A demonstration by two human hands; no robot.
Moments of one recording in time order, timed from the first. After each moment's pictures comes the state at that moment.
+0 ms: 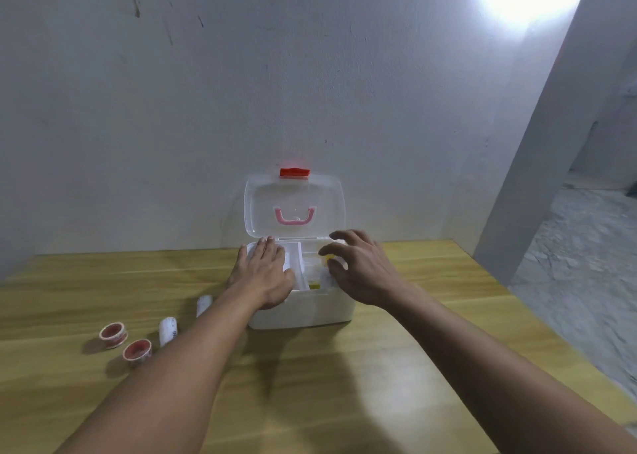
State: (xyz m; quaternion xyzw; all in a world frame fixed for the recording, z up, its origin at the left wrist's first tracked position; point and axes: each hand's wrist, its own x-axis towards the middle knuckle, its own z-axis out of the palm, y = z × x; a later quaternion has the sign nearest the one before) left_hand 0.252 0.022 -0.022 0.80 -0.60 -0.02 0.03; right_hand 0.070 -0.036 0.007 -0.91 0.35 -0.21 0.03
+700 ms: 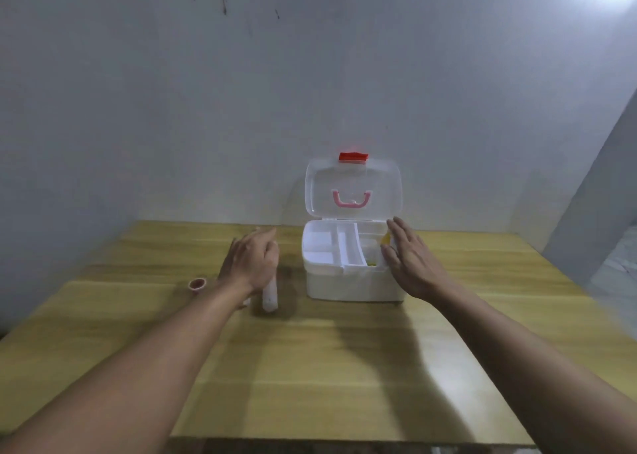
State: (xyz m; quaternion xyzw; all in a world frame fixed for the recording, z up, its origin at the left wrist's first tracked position) left_hand 0.309 0.120 -0.022 0.81 -0.49 -0.01 0.32; right_hand 0.075 -0.041 -0.030 -0.89 0.38 -0.20 0.13
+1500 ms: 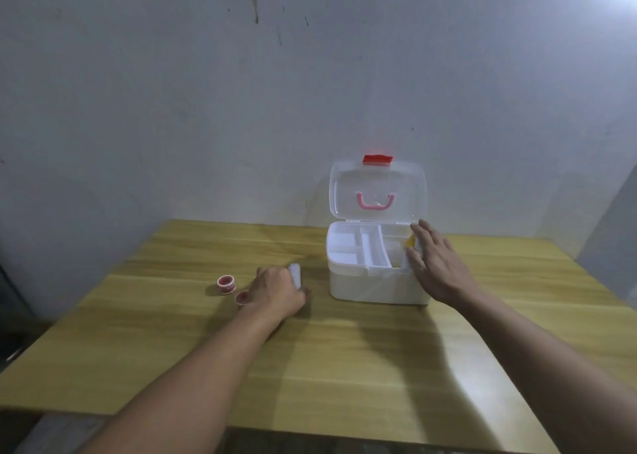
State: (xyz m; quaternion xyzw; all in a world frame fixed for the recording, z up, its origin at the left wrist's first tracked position) left_hand 0.300 0.130 -0.056 0.89 -0.43 -0.04 0.14; right_hand 0.076 -0.033 -0.027 -0.89 0.40 -0.22 0.10
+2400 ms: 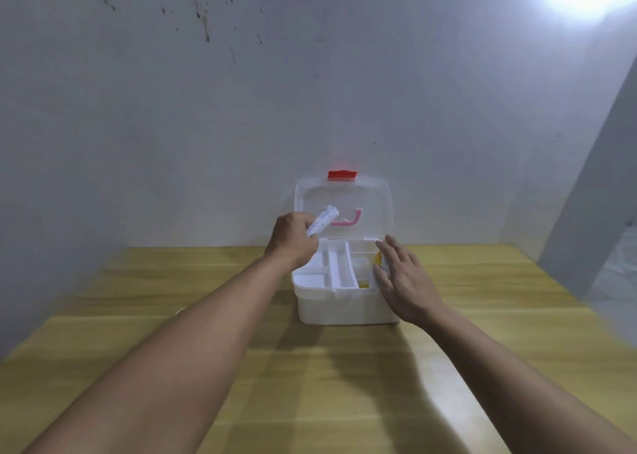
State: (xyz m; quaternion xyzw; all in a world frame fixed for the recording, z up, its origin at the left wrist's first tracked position) left_hand 0.282 0.028 0.022 0.76 -0.53 -0.01 0.39; right_hand 0.075 -0.033 -0.028 -0.89 0.39 -0.23 0.10
